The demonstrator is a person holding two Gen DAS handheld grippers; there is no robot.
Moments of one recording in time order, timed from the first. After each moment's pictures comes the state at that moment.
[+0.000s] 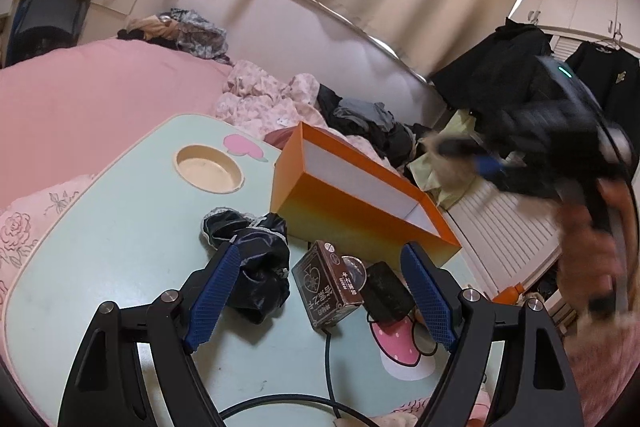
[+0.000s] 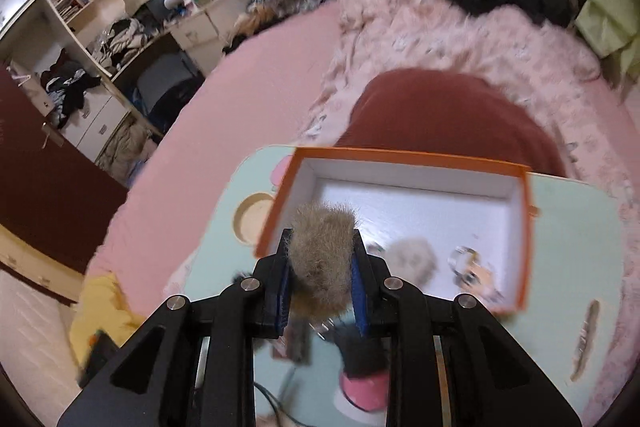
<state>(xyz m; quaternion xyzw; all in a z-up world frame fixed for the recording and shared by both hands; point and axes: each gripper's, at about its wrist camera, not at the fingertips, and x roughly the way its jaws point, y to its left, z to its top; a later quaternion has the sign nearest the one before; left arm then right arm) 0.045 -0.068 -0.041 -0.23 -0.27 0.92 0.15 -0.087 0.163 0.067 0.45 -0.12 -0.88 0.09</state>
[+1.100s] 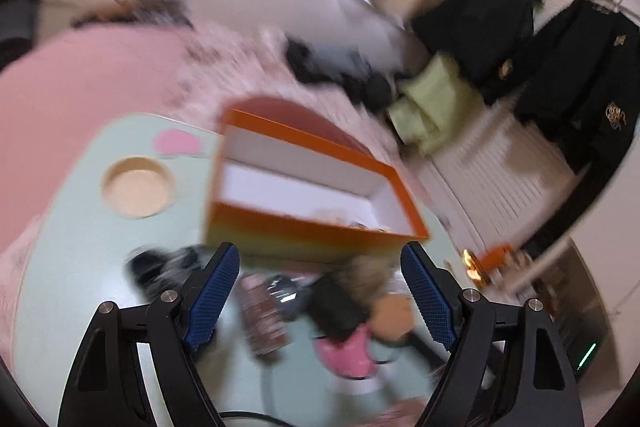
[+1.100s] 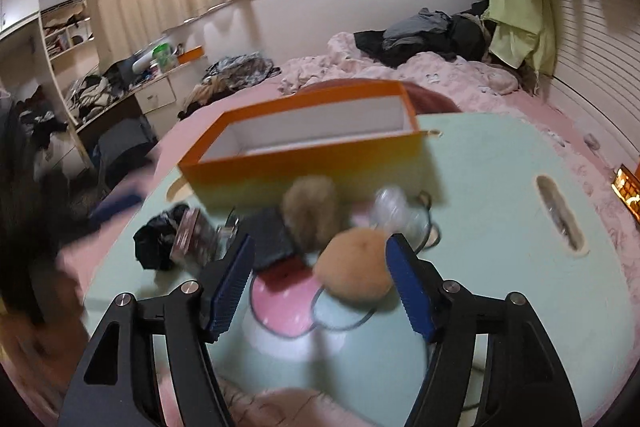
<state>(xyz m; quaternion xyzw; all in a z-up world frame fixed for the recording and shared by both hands) -0.024 -0.017 0.020 -0.36 -0.21 0.89 0.22 0.029 0.172 -0.026 0.31 -0.12 -0.94 -0.02</state>
